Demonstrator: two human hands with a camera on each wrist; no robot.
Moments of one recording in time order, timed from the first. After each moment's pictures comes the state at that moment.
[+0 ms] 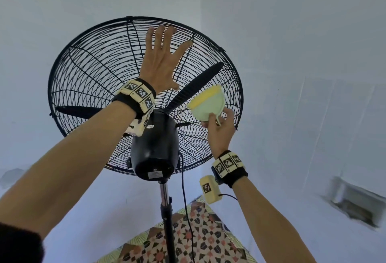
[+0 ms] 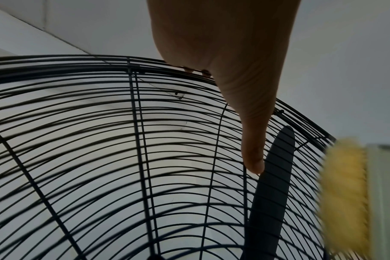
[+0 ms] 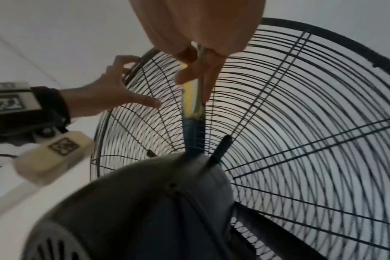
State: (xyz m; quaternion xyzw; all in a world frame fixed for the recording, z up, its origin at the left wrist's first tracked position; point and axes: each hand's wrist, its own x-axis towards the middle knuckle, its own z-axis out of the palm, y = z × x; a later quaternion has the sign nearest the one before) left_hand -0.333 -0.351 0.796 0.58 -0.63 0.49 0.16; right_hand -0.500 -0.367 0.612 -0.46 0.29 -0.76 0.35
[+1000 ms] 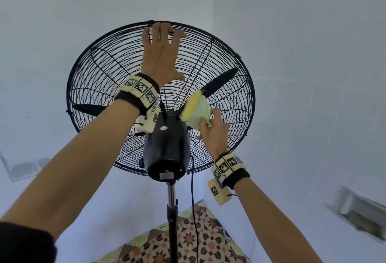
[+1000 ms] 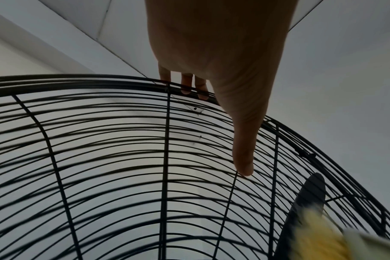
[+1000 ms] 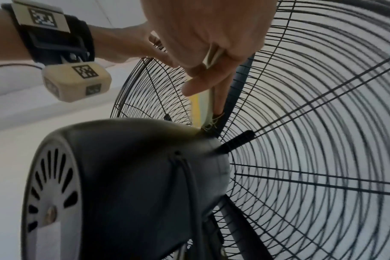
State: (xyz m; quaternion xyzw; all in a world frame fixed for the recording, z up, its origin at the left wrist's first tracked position) left_hand -0.301 -0.335 0.814 0.62 -0.59 0.45 0.25; right_hand -0.470 -0.363 0.616 -0.68 0.35 -0.61 0.23
